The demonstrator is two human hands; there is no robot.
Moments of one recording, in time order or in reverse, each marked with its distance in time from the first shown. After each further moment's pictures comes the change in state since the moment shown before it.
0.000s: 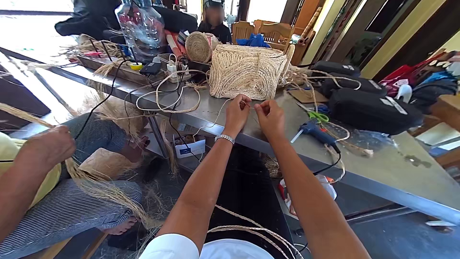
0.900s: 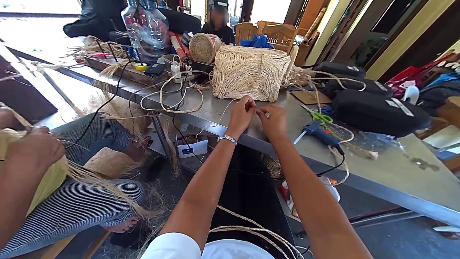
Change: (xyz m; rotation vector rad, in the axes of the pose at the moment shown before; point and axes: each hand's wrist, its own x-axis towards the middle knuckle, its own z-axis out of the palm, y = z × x) left_hand 0.000 -0.001 0.002 0.026 -0.068 0.077; right_hand 0.003 0.005 0.001 -0.134 -0.138 0.069
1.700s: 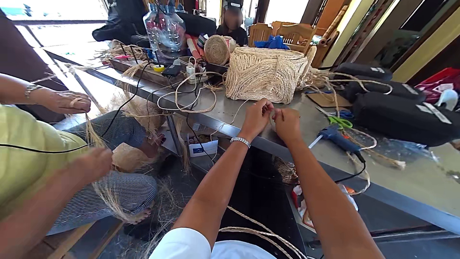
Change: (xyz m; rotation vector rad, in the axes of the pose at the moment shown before) left_hand -0.004 0.008 0.002 0.086 -0.039 0.079; right_hand 0.000 -0.010 -0.009 0.024 -0.157 0.127
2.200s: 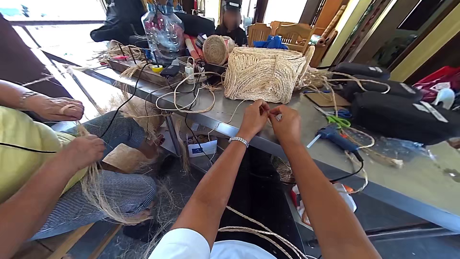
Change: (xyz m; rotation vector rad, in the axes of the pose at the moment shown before) left_hand 0.000 0.003 -0.001 0.039 0.003 -0.101; right_hand -0.005 0.000 0.006 -0.029 0.190 -0.140
